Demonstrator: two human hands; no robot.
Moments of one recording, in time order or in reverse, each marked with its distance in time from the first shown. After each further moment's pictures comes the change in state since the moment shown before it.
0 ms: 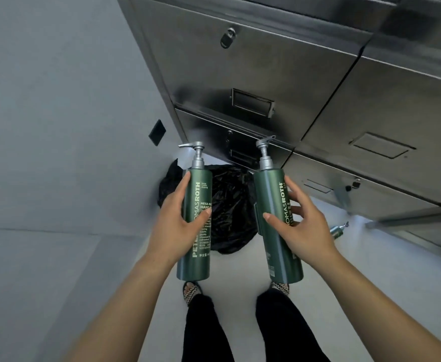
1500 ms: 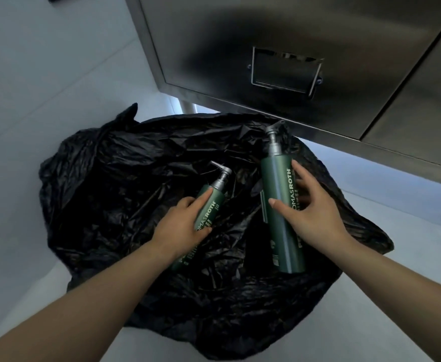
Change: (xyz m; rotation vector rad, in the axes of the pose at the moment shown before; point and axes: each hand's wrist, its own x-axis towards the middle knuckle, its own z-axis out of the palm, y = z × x) left_hand 0.244 -0.527 0.352 0.569 -0.105 0.153; right_hand 0.284 0.530 0.265 -0.081 0.034 -0.240
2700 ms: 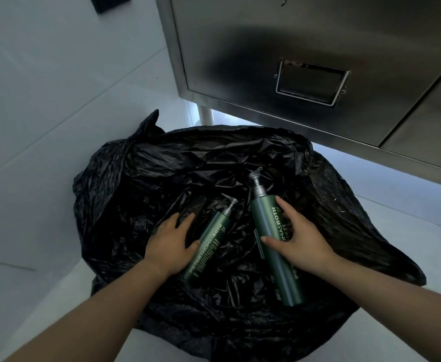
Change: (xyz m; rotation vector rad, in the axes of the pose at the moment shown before) left_hand -0.037 -0.072 0.001 0.152 -0.109 -0.215; right_hand -0.023 0.007 0.059 -0.197 -0.258 0.047
